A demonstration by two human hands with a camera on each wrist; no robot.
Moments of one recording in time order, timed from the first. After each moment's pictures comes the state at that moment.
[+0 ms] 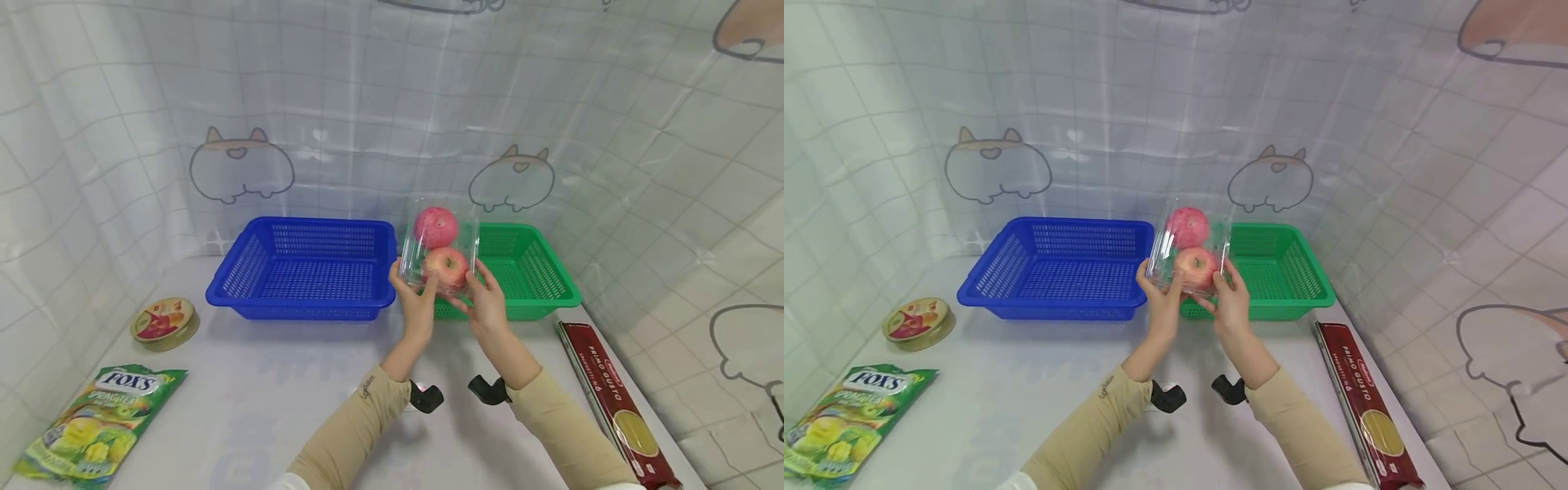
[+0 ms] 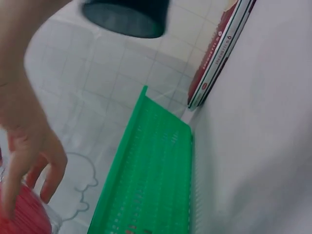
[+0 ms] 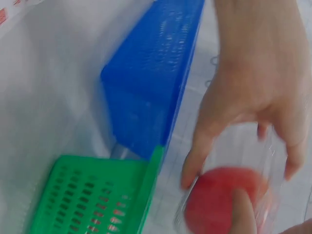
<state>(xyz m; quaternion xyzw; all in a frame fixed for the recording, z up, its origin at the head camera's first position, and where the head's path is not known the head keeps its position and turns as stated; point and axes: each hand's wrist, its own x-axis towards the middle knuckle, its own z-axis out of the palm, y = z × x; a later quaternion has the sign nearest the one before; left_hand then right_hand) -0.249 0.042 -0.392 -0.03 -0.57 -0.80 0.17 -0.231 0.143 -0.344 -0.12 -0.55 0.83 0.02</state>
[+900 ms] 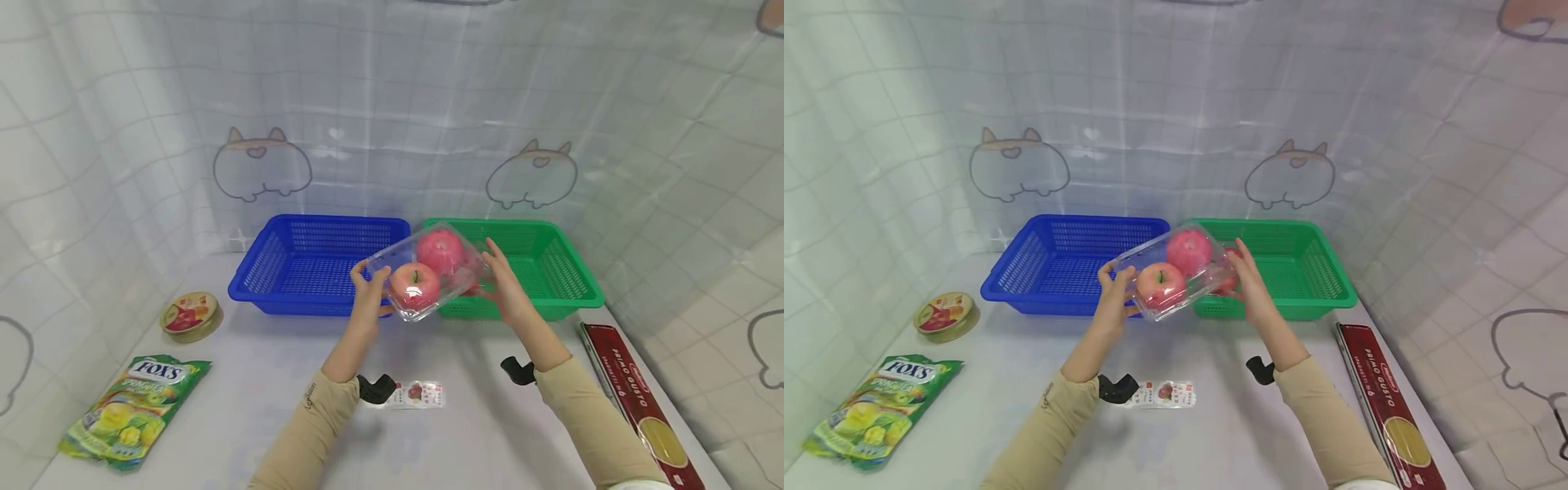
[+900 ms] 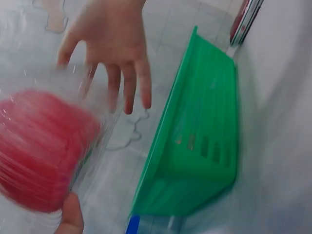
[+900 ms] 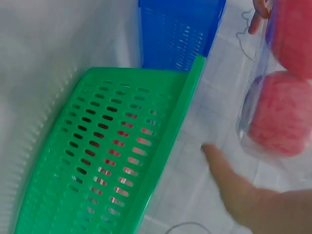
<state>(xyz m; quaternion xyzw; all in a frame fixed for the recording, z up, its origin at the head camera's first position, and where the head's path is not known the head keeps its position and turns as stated) -0.239 -0.061 -0.368 0.04 -0.62 -0.79 0.02 -0.254 0.175 -0.338 0.05 -0.69 0.72 -0.08</state>
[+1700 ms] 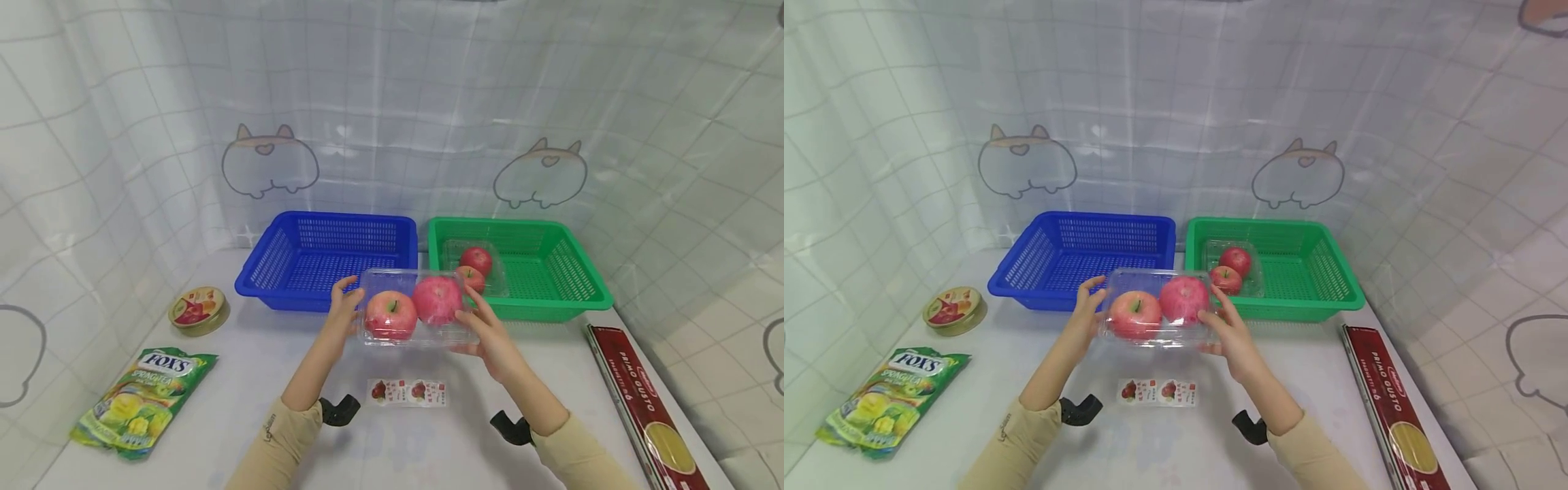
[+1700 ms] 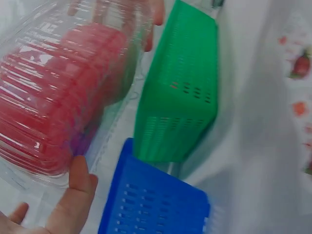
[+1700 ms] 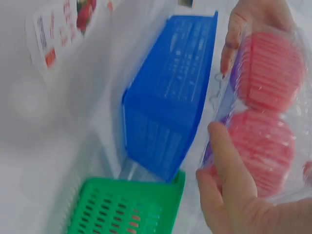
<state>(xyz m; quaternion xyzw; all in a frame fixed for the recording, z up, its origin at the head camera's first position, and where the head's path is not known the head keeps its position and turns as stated) -0.207 -0.115 -0.380 0.02 -0.70 -0.71 -0.04 -0.188 0.142 -0.371 0.03 -0.66 0.74 -0.12</state>
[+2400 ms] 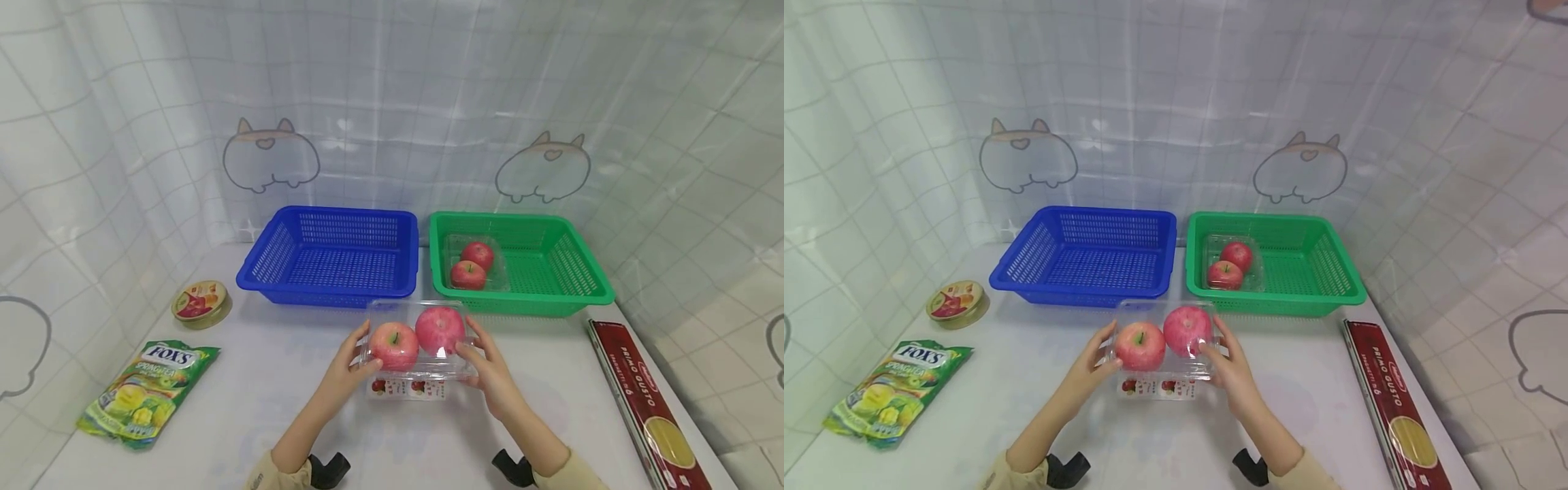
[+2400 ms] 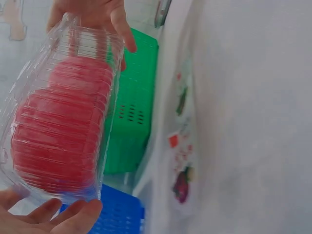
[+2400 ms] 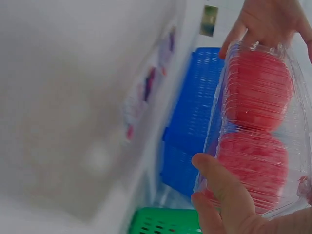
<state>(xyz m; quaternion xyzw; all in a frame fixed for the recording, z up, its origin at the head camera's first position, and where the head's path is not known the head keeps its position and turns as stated) -0.136 -0.111 -0.424 -0.08 -0.76 -0.64 -0.04 -0.147 0.140 -0.409 -0.02 -0.69 0.71 -0.10</state>
